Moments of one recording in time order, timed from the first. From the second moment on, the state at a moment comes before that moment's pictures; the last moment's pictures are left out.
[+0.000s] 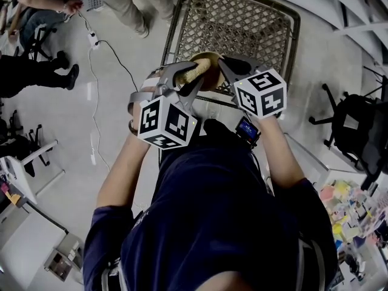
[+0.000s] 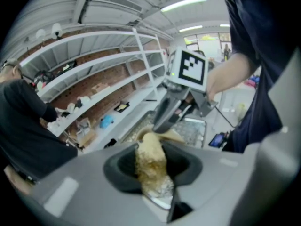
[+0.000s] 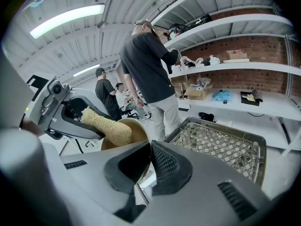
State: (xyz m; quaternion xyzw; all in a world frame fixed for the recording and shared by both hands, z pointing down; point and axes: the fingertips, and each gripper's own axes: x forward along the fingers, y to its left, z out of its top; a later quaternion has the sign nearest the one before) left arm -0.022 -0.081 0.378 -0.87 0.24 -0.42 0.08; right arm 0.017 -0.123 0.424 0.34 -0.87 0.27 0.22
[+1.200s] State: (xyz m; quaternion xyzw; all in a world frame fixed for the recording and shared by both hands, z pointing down) left arm -0.020 -0.076 0.382 -0.87 0.23 -0.43 0.08; right arm 0.019 -0.119 0.425 0.34 -0.87 0.26 0.23
